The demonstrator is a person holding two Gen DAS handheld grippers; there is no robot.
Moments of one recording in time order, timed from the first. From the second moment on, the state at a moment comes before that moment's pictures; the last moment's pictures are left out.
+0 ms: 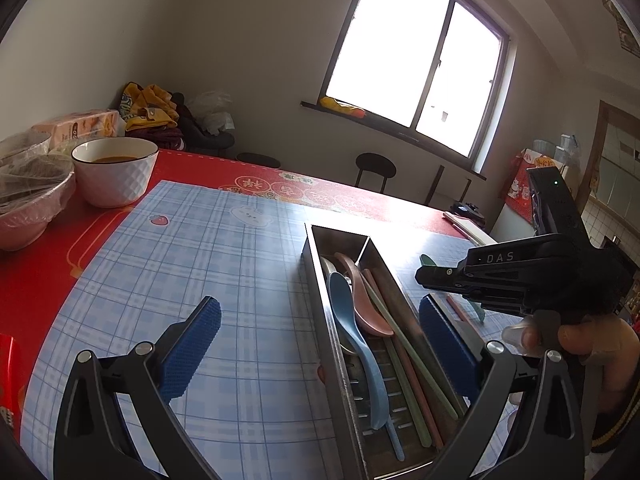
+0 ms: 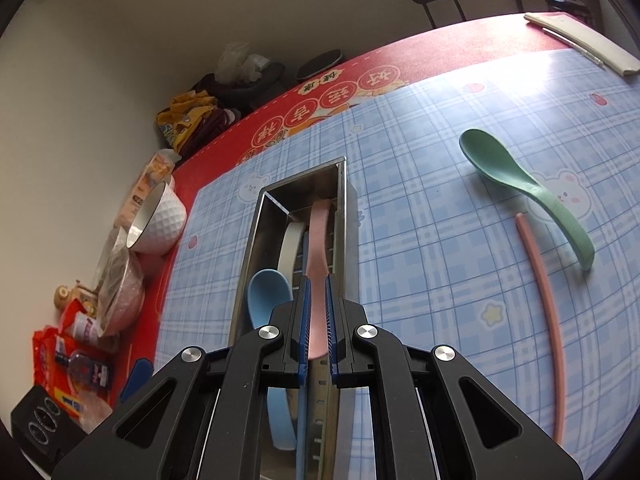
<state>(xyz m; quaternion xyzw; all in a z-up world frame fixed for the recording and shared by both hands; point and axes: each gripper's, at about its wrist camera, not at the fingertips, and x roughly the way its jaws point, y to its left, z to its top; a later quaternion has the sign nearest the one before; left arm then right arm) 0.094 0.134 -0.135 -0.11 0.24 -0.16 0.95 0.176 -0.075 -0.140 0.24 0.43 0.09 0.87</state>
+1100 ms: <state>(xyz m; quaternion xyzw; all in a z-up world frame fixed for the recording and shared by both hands) 0.086 -0.070 -0.106 0.01 0.31 -0.16 0.94 0.149 -0.272 -0.159 0.15 0.31 0.10 0.93</state>
